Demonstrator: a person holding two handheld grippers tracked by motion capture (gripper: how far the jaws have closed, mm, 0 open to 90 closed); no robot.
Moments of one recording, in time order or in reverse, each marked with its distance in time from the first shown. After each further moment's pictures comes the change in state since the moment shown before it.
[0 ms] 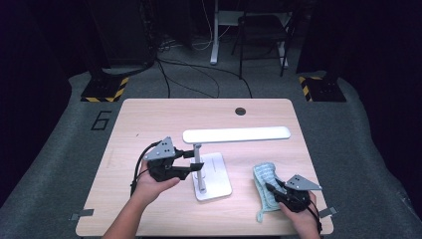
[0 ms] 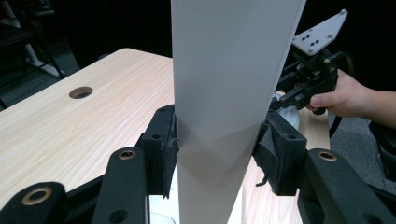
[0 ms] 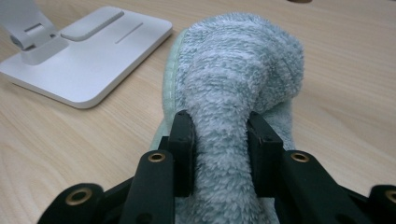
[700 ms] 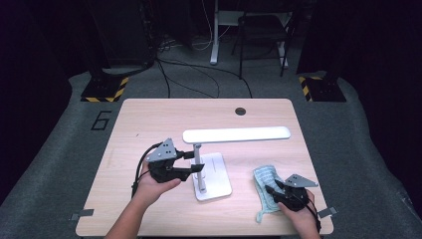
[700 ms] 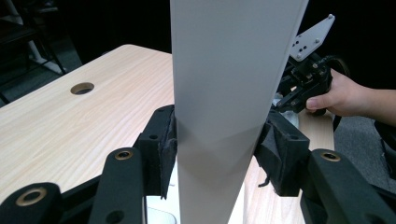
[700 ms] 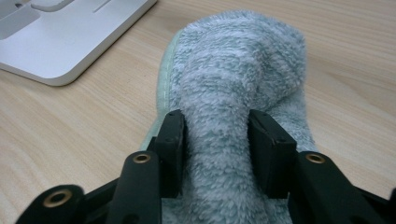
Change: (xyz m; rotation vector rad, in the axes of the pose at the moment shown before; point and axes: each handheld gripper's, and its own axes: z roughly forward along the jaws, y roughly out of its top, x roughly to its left) left arm 0.000 -0.004 0.003 0.013 0.016 0.003; right arm -0.009 -0.010 0.013 0.095 -0.001 0.035
